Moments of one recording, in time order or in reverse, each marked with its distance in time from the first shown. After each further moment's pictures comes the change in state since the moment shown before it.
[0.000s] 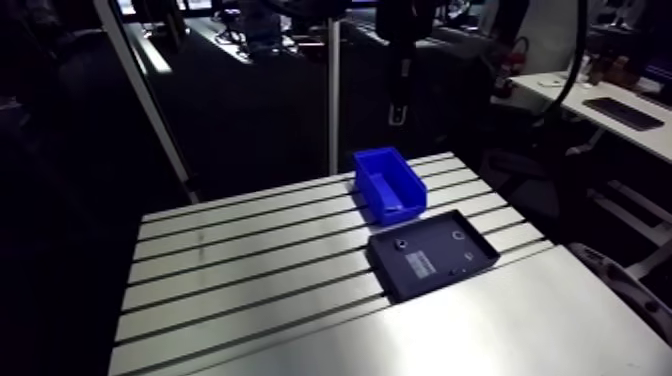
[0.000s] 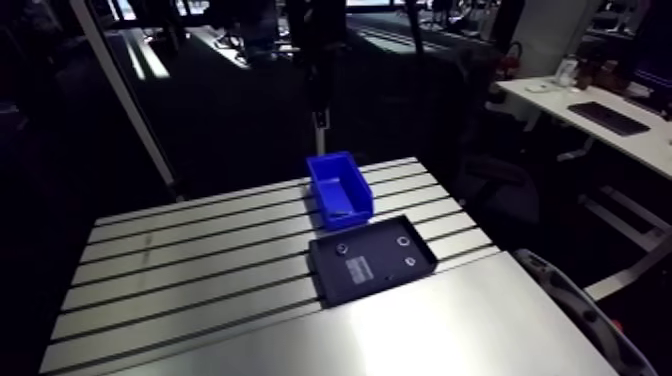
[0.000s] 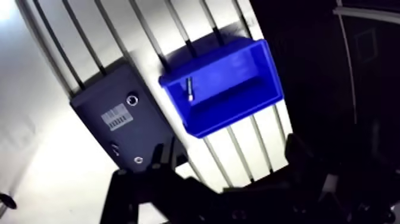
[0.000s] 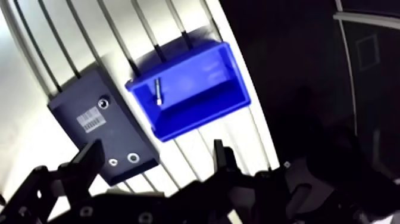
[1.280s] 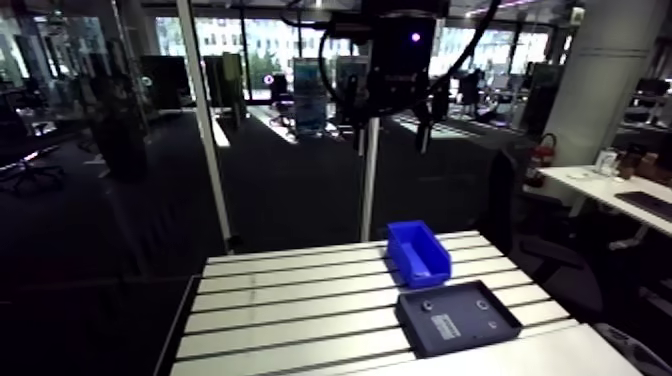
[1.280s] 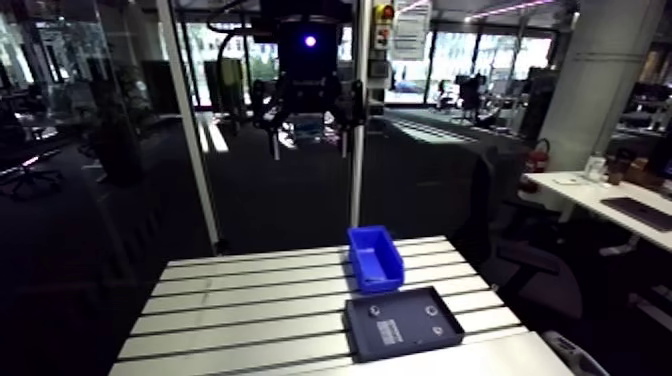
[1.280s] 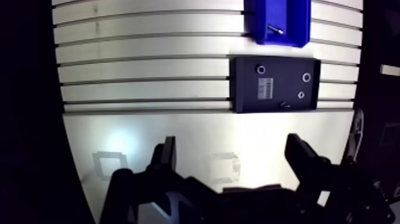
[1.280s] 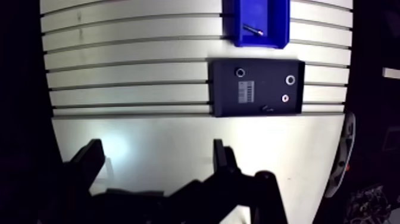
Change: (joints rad) arm 0.142 -0.277 -0.019 0.389 0.063 1.261
